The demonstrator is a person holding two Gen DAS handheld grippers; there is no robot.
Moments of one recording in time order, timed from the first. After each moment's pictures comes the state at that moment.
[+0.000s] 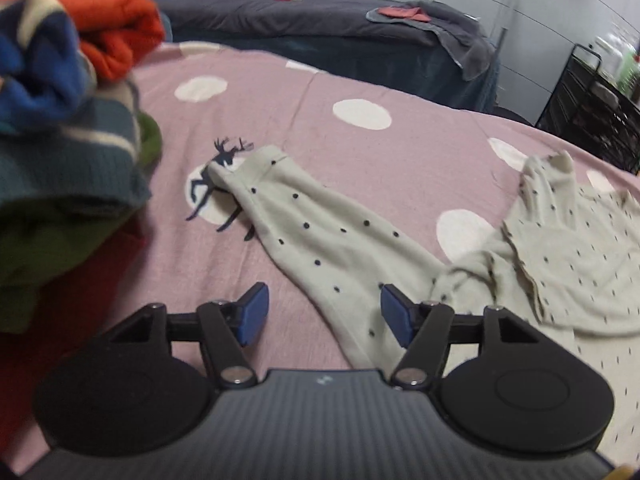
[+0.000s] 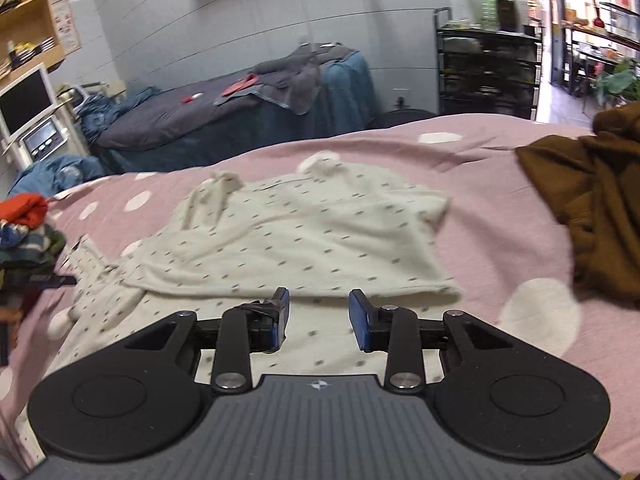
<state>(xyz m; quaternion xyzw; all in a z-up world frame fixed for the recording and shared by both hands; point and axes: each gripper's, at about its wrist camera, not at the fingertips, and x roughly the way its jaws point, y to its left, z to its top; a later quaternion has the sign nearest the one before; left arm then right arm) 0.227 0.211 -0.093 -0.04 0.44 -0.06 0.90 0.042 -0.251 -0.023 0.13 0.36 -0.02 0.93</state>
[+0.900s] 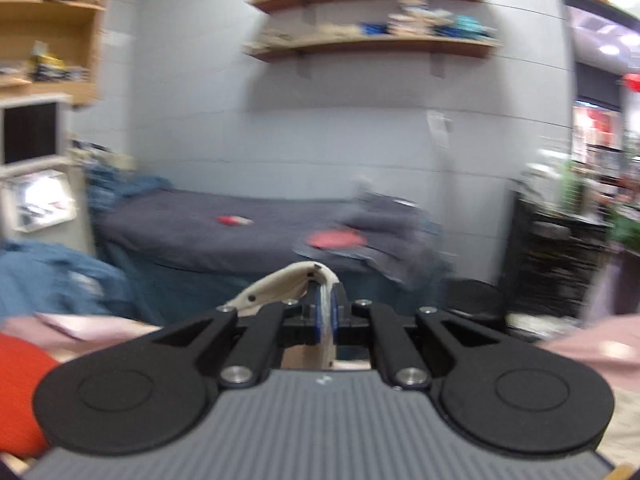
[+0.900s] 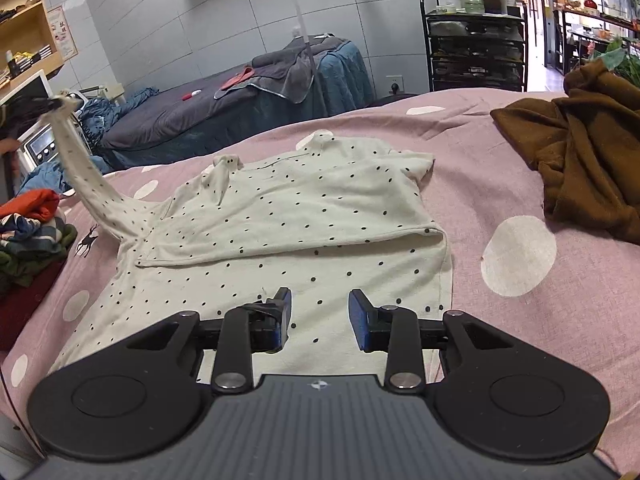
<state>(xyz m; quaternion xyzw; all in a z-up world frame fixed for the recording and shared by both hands) 0.253 0.087 0.093 0.02 0.17 -0.15 0.97 -0.005 -0.256 -0.025 0.15 0.36 -0.04 0.92</state>
